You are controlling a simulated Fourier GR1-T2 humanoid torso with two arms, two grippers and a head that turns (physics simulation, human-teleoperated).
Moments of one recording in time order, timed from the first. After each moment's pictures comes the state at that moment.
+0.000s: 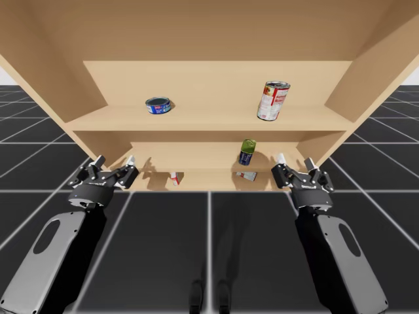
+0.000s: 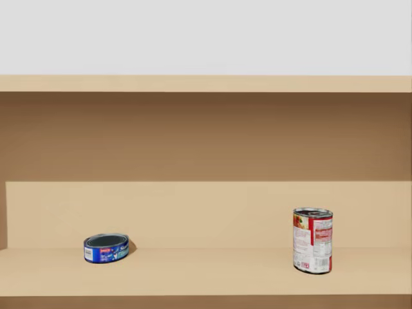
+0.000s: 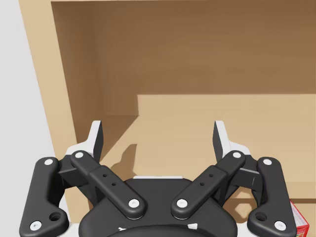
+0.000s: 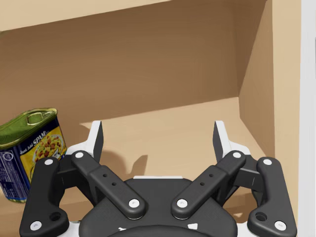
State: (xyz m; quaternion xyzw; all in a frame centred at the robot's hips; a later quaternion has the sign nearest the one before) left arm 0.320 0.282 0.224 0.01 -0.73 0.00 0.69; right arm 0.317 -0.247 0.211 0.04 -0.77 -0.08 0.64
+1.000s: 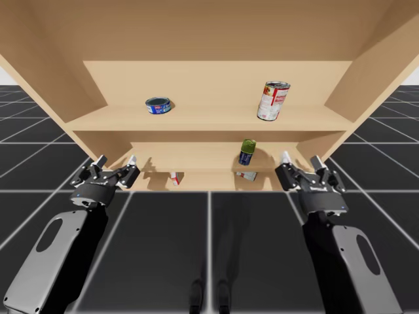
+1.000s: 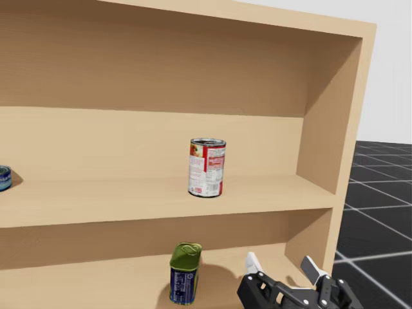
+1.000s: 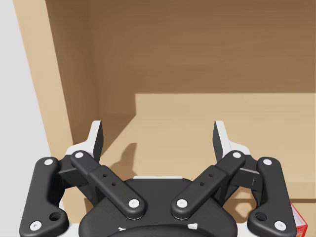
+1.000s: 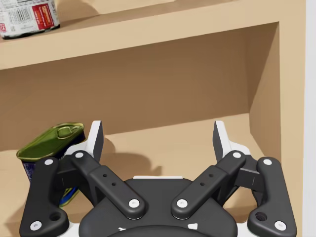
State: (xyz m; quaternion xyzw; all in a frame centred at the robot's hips) left arm 0.322 0.280 0.223 0.01 -0.72 0.00 0.69; right arm 0.295 -0.240 0.239 0.05 -0.77 -0.07 0.63
